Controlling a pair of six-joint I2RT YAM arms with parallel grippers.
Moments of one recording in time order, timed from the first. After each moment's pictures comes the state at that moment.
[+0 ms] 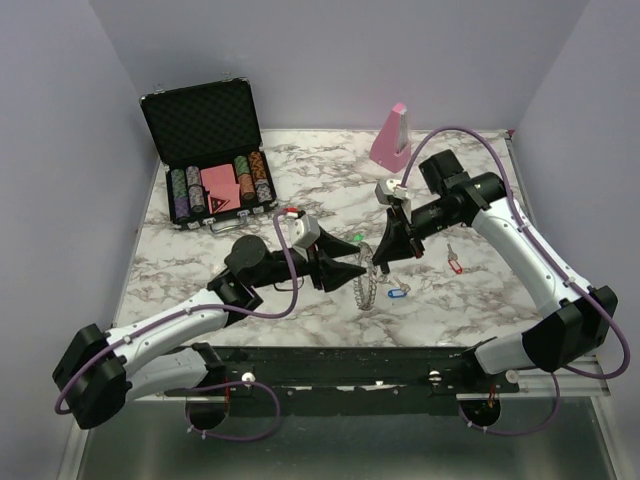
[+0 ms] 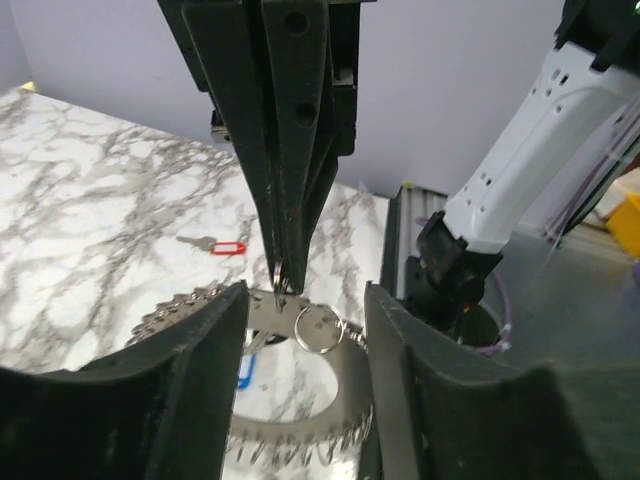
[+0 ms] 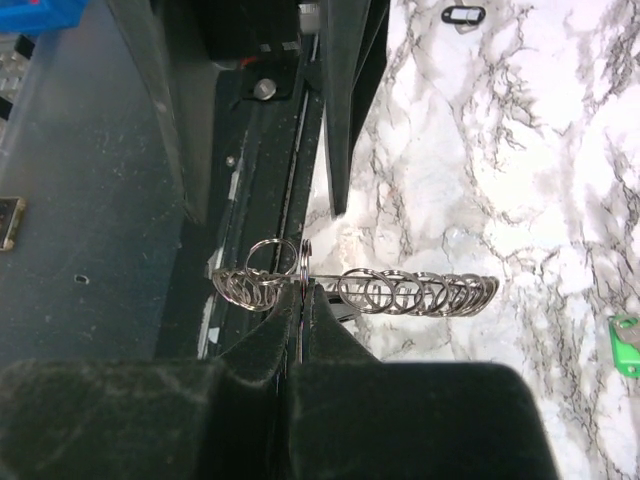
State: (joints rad) left arm -0.86 1.07 0.59 0.67 0.50 -0.33; right arm 0.43 1.43 1.42 -1.20 -1.15 -0.91
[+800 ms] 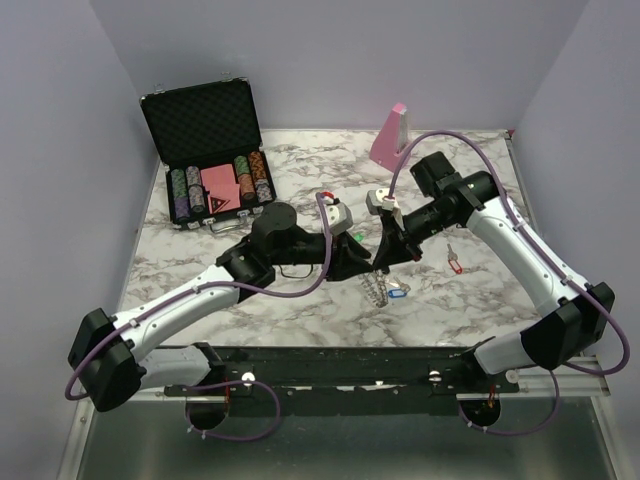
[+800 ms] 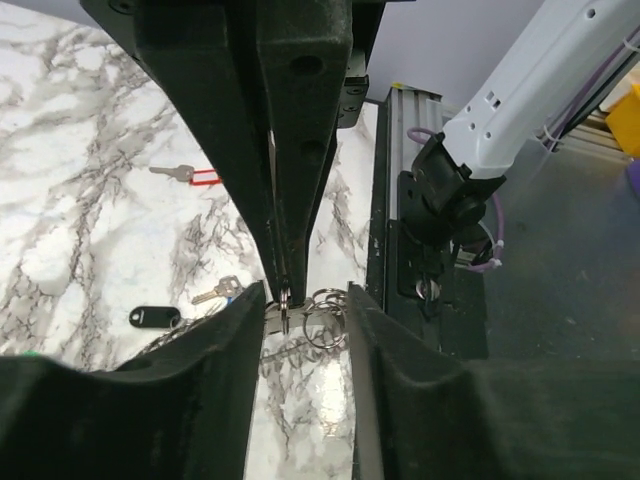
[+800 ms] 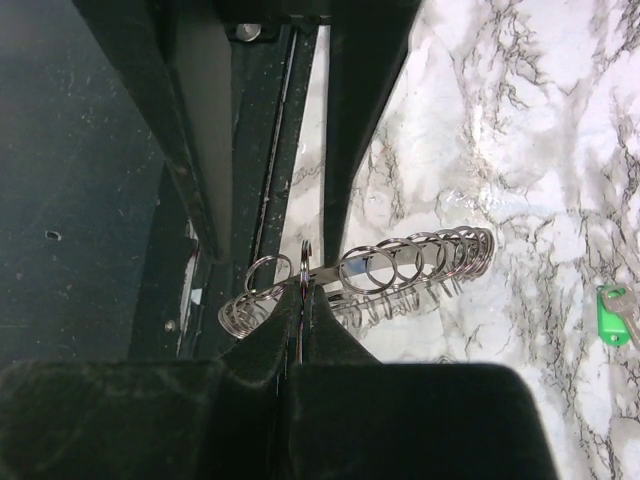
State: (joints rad) left arm -0.83 1.16 0.87 0.19 0.66 -0.15; right arm 0.48 1.44 1.45 -1.26 -1.01 -0.97
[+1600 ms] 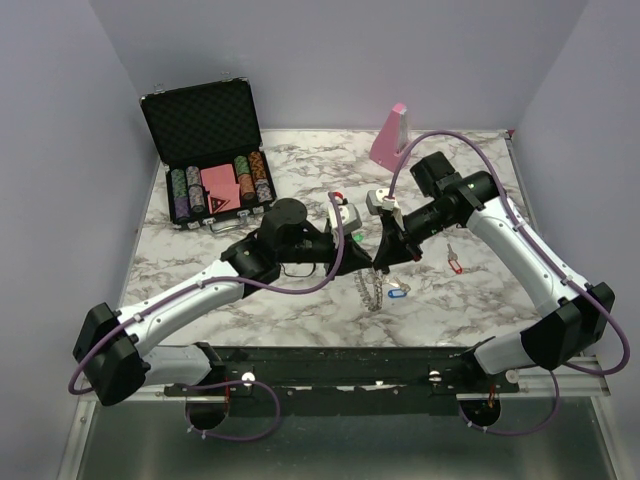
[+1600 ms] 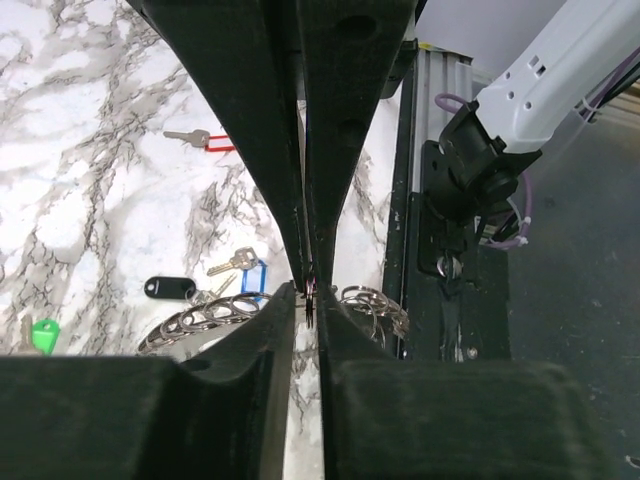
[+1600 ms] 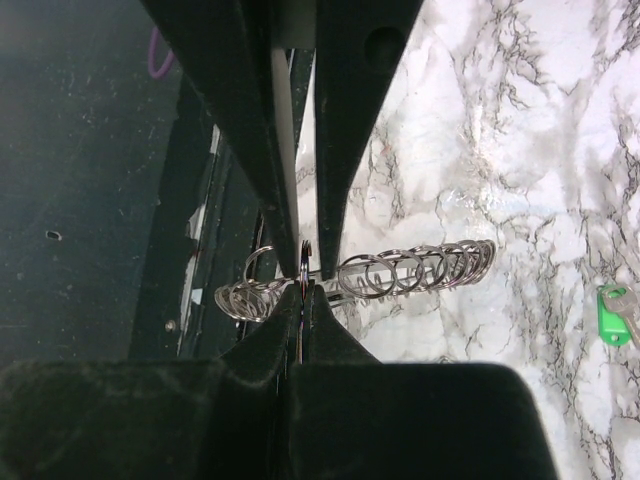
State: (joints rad) left arm -0.85 1.22 0.94 0.05 0.61 -0.08; right arm 0.48 1.44 1.45 -1.26 -1.01 -0.97
